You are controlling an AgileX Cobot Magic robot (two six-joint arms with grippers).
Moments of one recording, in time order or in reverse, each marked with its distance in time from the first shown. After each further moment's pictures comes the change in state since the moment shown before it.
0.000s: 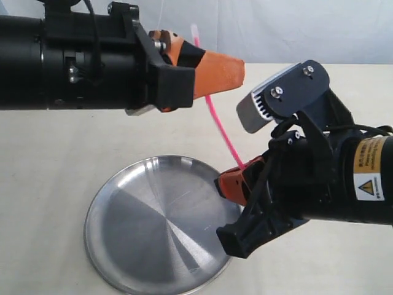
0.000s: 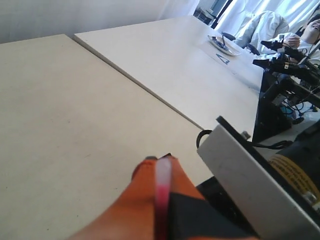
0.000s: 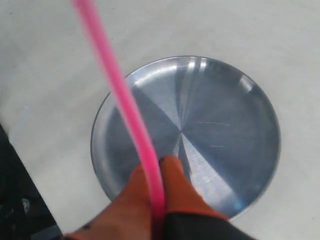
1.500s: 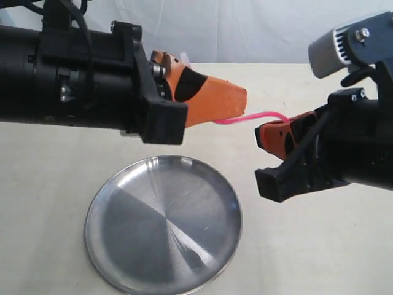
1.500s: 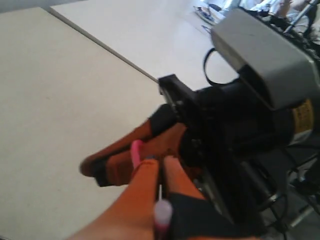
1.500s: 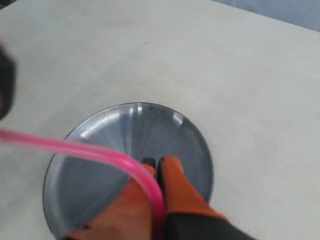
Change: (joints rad) left arm -0.004 -0.011 -0.004 0.128 0.100 -0.093; right arm -0.008 -0.120 0.001 -0.477 0.031 0.491
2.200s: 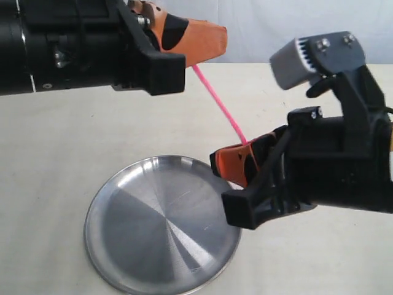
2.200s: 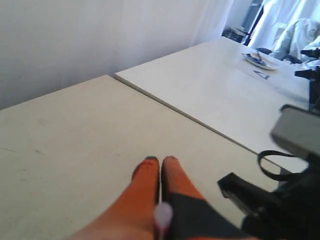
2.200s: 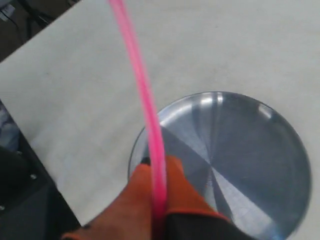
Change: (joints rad) left arm -0.002 -0.029 0.004 -0.173 -0.257 0.281; right arm 0.002 0.040 -0.006 0.659 -0.104 -0.504
